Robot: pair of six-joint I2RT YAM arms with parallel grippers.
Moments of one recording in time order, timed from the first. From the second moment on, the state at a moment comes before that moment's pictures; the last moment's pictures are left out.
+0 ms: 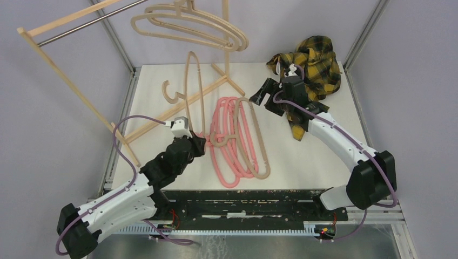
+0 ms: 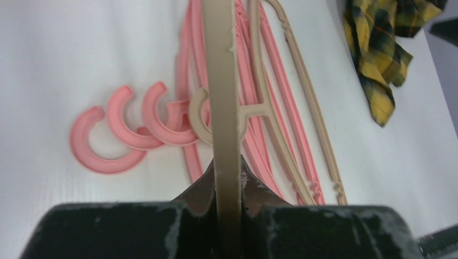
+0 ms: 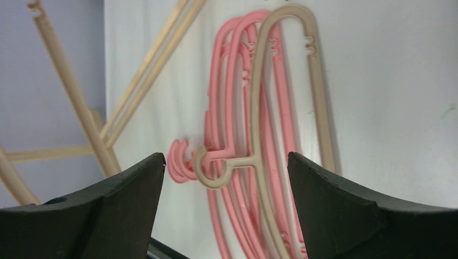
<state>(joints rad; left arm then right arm) -0.81 0.75 0.49 -0.15 -0.49 -0.67 0.45 1.42 1.16 -0.27 -0.07 0.78</state>
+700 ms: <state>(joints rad) -0.49 0.91 0.69 -0.39 -0.66 -0.66 0.43 1.30 1.08 -0.42 0.10 0.62</state>
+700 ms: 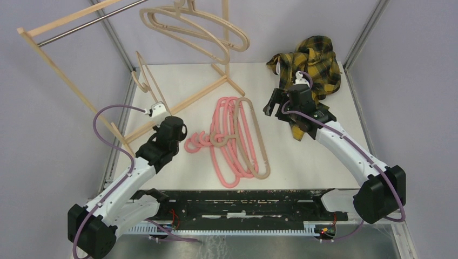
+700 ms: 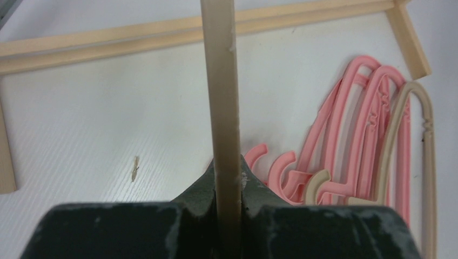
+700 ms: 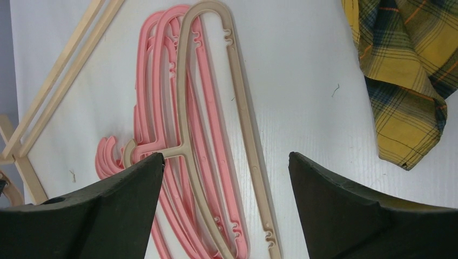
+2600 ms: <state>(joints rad) -0.20 1.28 1.31 -0.31 -0.35 -0.41 0.36 1.42 1.06 -0.43 0.07 0.58</state>
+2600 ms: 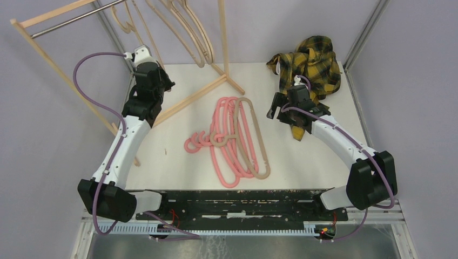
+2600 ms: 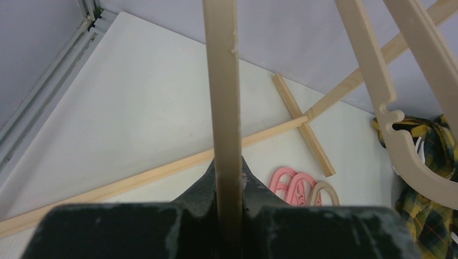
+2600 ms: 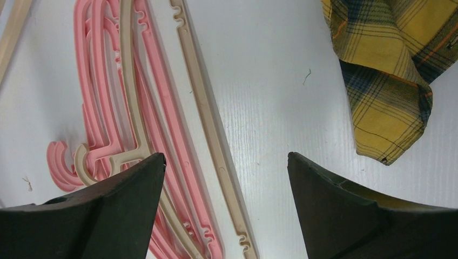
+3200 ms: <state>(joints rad) -0.20 1.18 1.24 -0.26 -0.31 -0.44 0.36 1.45 1.06 -0.40 0.04 0.59</state>
